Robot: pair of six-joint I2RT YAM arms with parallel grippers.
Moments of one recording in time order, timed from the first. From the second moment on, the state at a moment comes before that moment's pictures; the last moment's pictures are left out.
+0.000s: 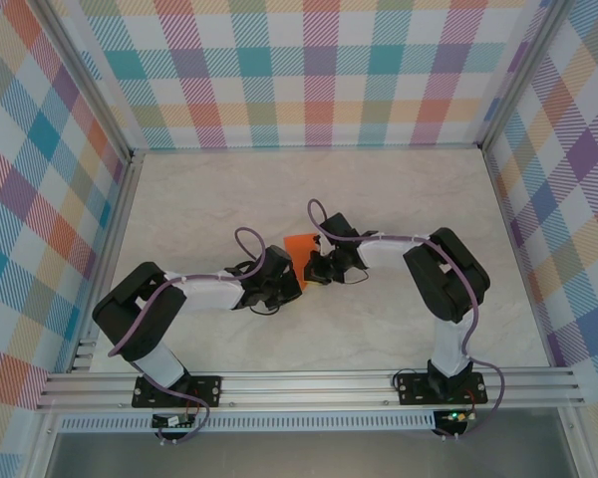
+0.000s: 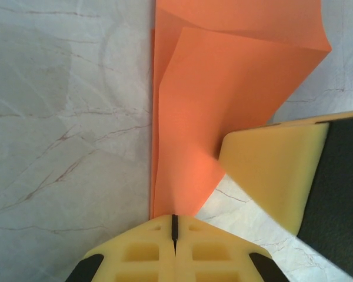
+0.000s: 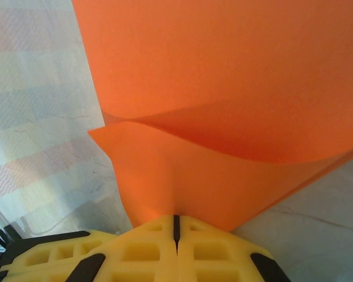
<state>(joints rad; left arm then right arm) -0.77 1.64 0.71 -0.04 0.14 -1.10 0.64 1.90 1.05 -0.25 -0.52 0.71</state>
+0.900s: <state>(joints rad) -0.77 1.65 0.75 -0.11 0.14 -1.04 0.46 1.93 1.09 -0.21 -0.47 0.58</state>
